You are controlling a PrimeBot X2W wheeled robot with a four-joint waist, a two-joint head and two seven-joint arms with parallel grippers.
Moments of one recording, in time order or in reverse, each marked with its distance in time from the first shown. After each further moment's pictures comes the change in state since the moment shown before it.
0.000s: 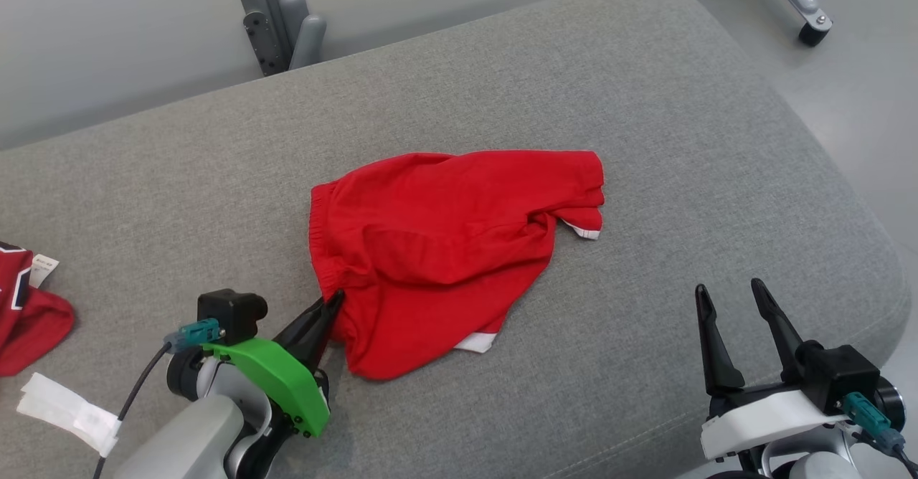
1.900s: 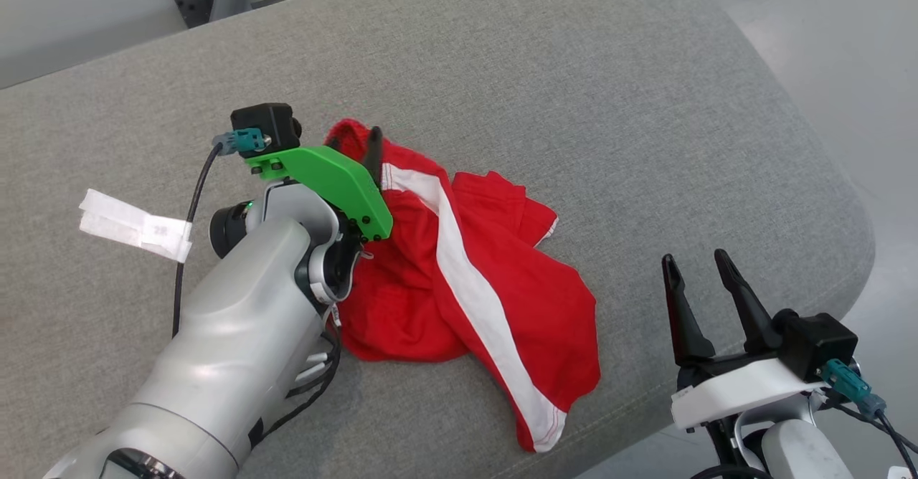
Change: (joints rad) left arm -0.403 -0.279 0.057 0.268 -0.156 0.307 0.182; right arm -0.098 0.004 0.084 0.044 0.132 0.000 0.000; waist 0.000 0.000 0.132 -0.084
